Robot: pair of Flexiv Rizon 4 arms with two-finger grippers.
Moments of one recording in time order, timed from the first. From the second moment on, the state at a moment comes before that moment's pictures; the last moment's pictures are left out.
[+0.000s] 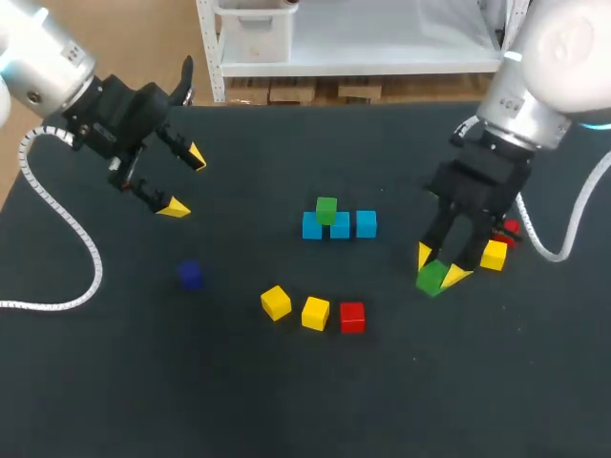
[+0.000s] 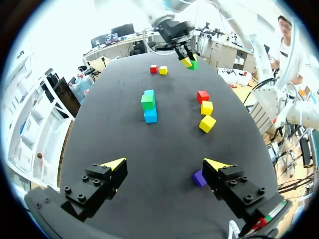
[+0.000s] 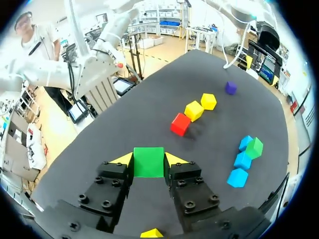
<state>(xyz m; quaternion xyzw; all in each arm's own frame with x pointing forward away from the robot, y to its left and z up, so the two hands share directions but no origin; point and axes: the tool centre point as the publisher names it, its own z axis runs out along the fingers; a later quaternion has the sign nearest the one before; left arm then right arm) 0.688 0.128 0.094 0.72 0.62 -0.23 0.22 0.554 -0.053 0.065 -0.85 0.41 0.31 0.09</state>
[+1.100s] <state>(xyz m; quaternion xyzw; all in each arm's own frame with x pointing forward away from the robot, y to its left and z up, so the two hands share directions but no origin) 0.688 0.128 0.094 0.72 0.62 -0.23 0.22 0.589 -0.031 0.062 -0.82 0.48 0.30 0.11</state>
